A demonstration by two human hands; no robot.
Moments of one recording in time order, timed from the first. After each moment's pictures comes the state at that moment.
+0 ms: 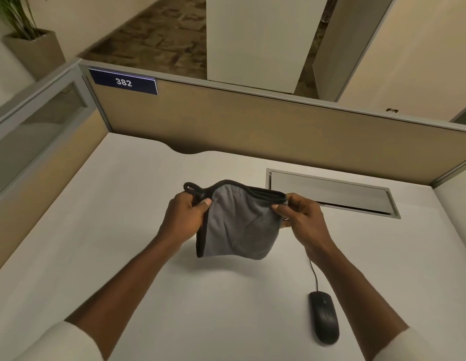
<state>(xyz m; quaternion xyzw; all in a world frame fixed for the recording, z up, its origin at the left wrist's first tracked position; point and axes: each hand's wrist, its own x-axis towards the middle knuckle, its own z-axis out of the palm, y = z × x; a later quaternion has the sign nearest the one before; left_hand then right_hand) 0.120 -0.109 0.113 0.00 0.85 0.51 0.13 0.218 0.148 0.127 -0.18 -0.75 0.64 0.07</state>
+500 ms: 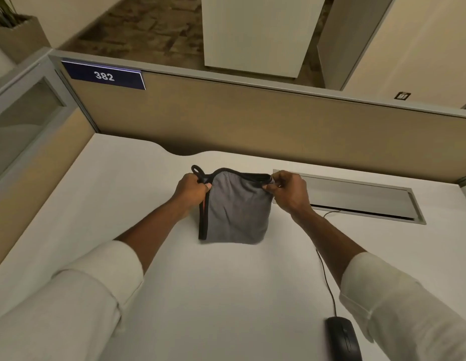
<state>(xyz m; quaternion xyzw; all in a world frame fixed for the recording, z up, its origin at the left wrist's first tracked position) -0.037 -0.060 0.034 -0.04 0.85 0.47 0.21 0.058 0.194 0.037 -0.27 -0.85 0.45 0.06</state>
